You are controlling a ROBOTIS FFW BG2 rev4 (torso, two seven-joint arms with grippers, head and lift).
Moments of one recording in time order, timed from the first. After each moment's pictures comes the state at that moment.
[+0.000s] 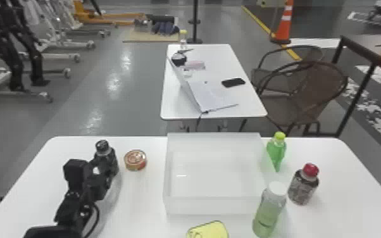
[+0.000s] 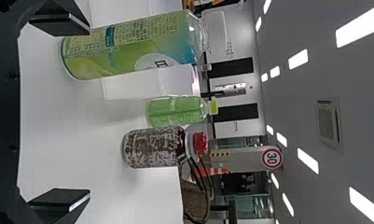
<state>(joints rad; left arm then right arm) -0.33 0.07 0.18 -0.78 -0.09 -0.37 -0.21 0.54 -0.11 0.08 -1.61 -0.19 -0.45 -0.07</state>
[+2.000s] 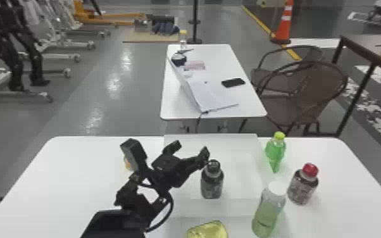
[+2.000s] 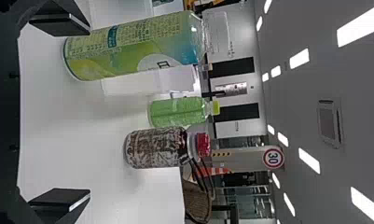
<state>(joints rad) -0.19 0.00 -0.25 -1.29 0.49 -0.08 -0.52 0.54 -0.10 0.08 -1.61 -0.19 -0.45 -0.07</state>
